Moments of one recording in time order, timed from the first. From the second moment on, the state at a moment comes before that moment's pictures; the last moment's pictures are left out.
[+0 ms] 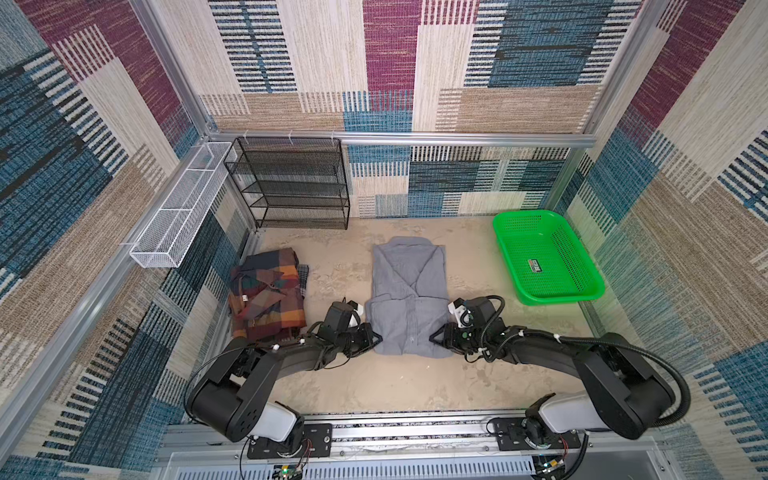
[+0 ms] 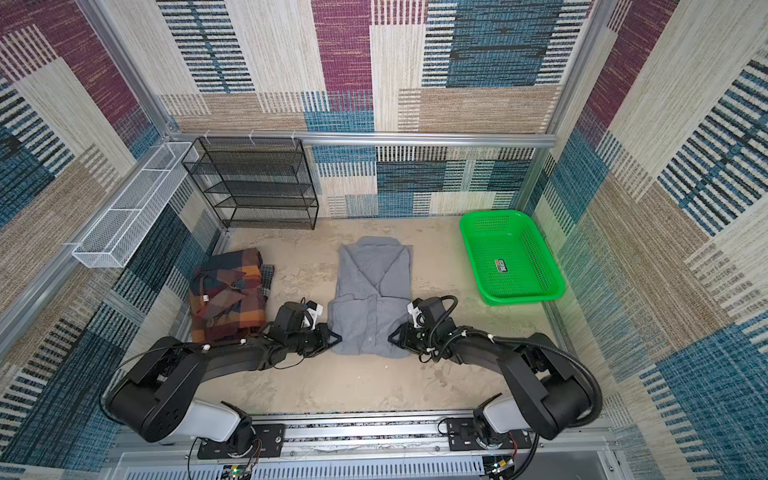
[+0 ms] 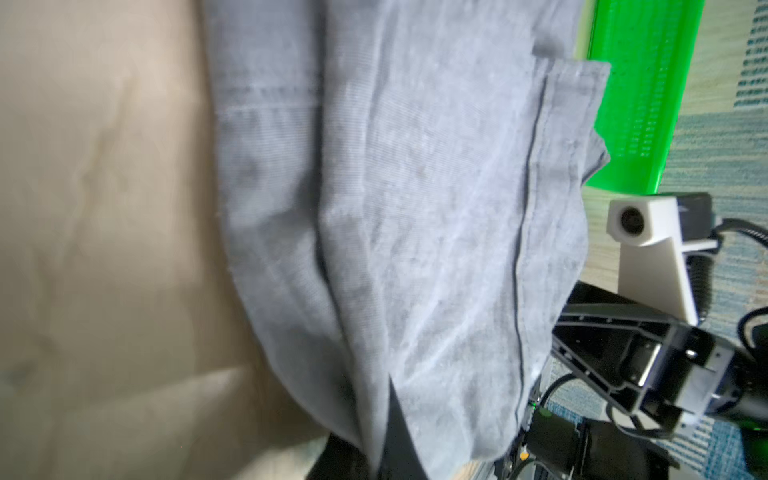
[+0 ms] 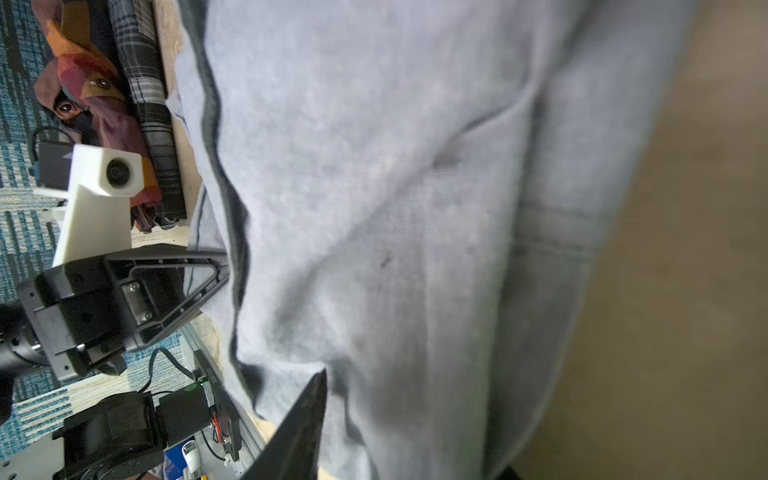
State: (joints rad) left arm -0.52 1.42 0.41 0.20 0.45 -0.90; right arm 0.51 1.34 0.45 0.02 -0.47 0.79
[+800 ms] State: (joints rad) left arm -0.45 0.91 0.59 -0.47 0.24 -0.82; right arm 1.04 1.27 0.87 -0.63 0.06 0.48
